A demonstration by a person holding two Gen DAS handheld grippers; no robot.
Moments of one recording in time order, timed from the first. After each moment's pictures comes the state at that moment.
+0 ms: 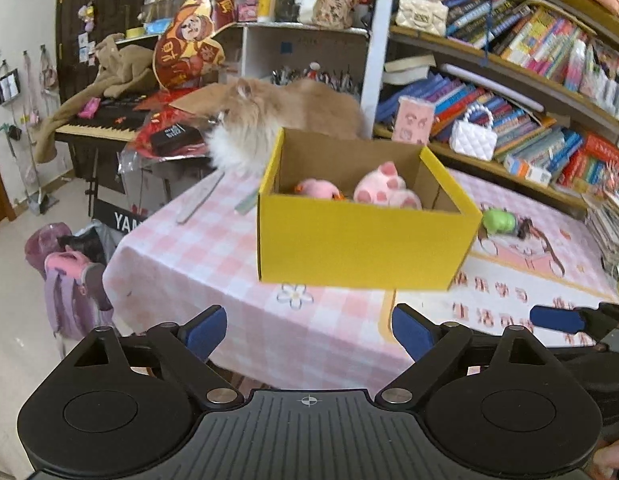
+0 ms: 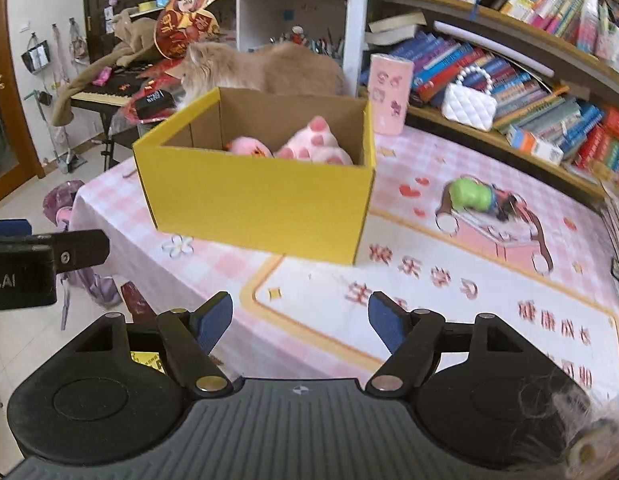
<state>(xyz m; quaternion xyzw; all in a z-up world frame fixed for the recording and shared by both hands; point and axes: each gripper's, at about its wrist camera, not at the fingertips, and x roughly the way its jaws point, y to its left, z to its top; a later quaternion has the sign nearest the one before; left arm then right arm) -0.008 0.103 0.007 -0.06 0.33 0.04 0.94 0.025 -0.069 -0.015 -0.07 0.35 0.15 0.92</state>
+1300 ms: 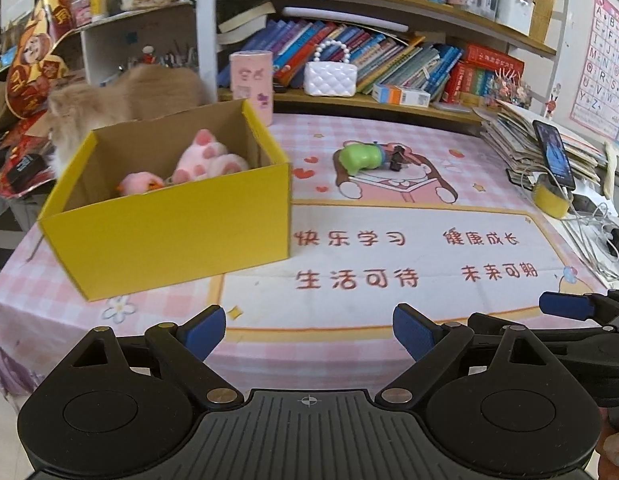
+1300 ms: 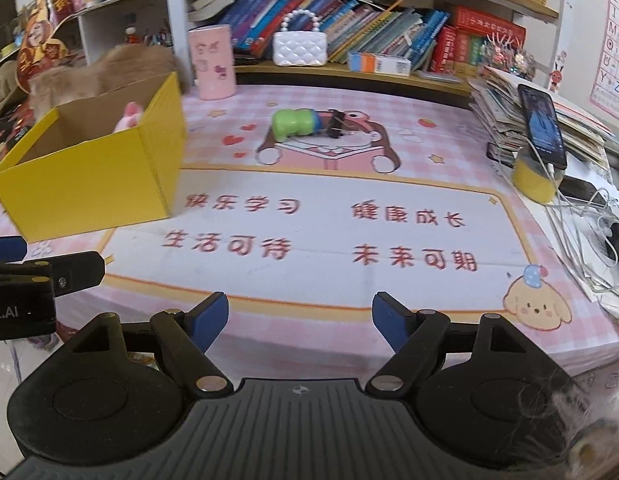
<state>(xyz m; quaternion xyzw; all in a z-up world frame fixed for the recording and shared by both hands) 0.036 -0.027 -0.007 0.02 0.37 -0.12 0.92 0.005 -0.207 -0.032 0.02 0.38 -0.02 0.92</state>
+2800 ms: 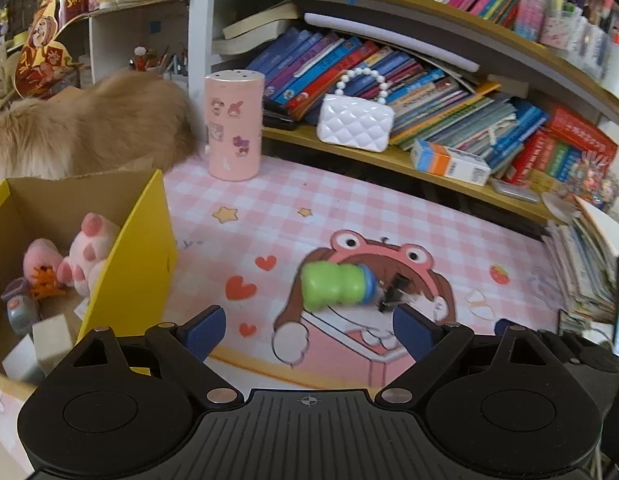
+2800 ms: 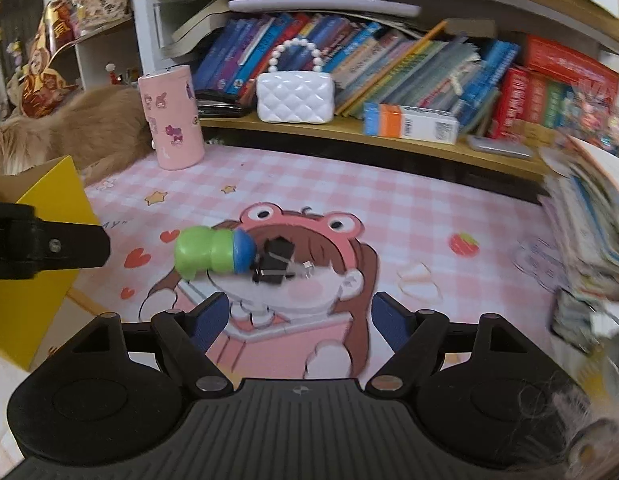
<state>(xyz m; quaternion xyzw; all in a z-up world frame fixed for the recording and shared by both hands) 0.244 -0.165 0.005 -0.06 0.37 0.00 0.93 0.261 -0.341 -0.055 0.00 0.34 0.10 0.94</state>
